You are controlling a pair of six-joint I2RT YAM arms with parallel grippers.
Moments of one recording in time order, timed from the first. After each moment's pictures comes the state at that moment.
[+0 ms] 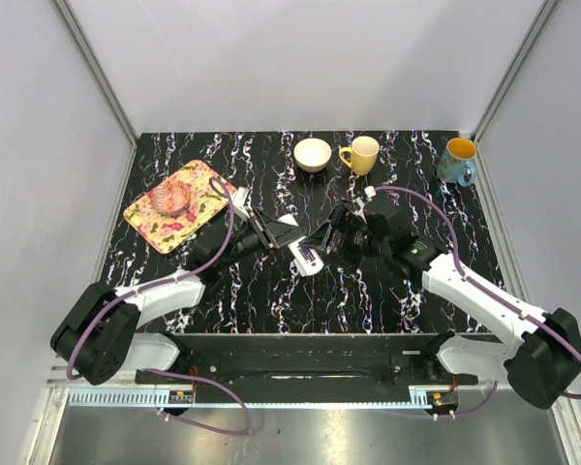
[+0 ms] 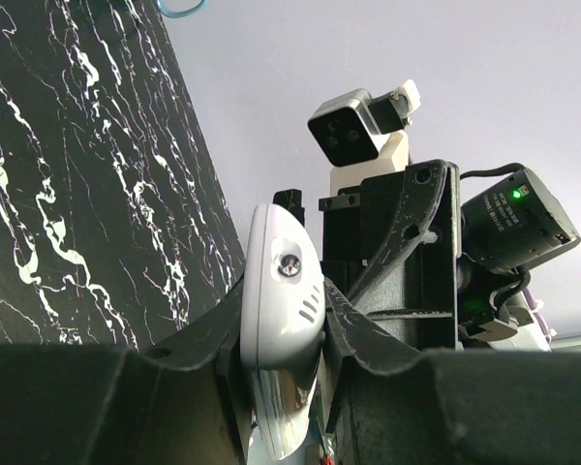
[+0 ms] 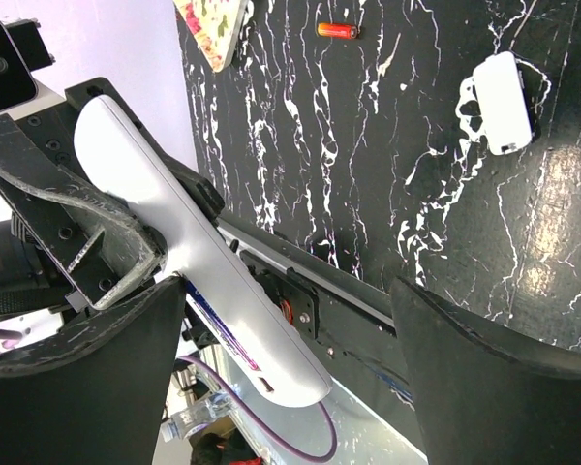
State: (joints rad) left arm -0.60 1.29 0.48 0.87 0.42 -1.28; right arm 0.66 1.16 0.86 -0.25 -0.30 1.11
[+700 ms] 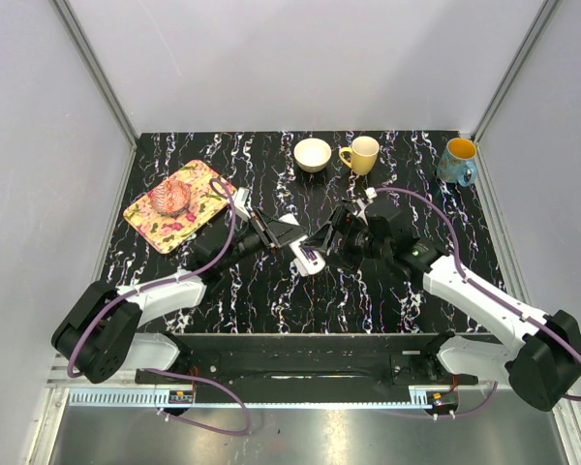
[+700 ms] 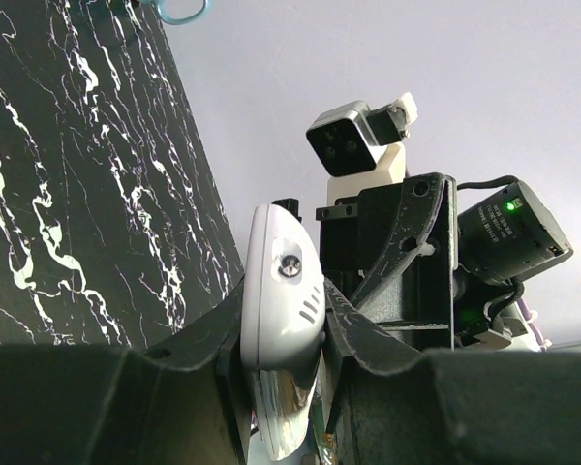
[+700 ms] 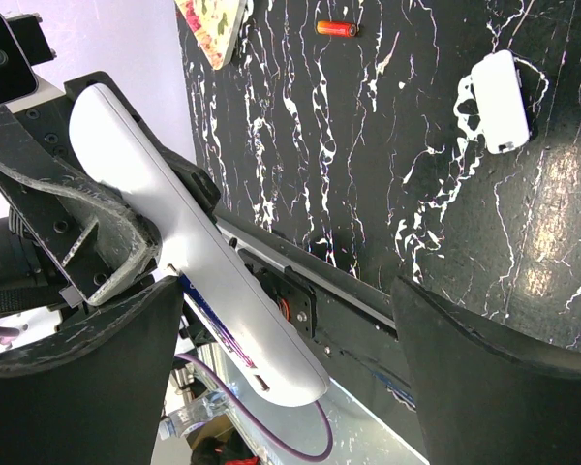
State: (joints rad) left arm -0.61 1.30 0.48 0.89 0.38 -1.29; right arm 0.66 1.15 0.85 -0.25 -0.30 1.10
